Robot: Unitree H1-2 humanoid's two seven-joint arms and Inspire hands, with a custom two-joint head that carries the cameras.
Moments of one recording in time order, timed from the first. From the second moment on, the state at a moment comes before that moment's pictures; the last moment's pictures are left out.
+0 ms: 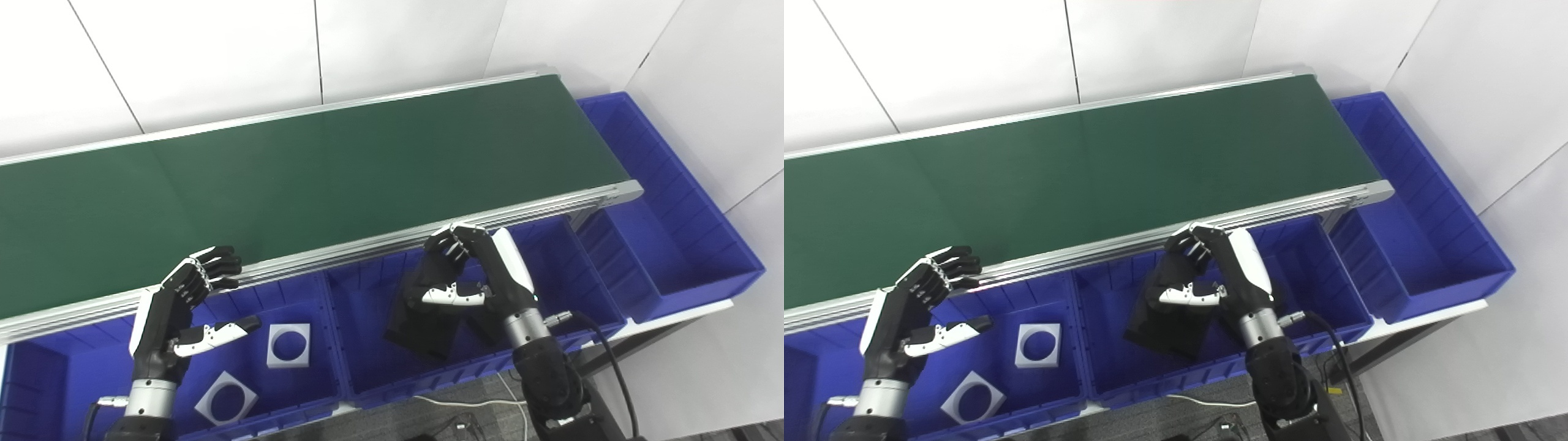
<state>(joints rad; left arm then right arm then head) 0.09 0.12 -0.10 0.19 -0.05 -0.38 -0.19 0.20 -0.14 0.09 -0.08 -0.44 -0.15 -0.08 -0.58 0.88</state>
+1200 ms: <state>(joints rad) 0.13 0.11 -0.13 0.11 -0.06 -0.32 -0.21 0.06 -0.12 0.27 0.28 -0.66 -0.25 -0.32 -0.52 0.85</state>
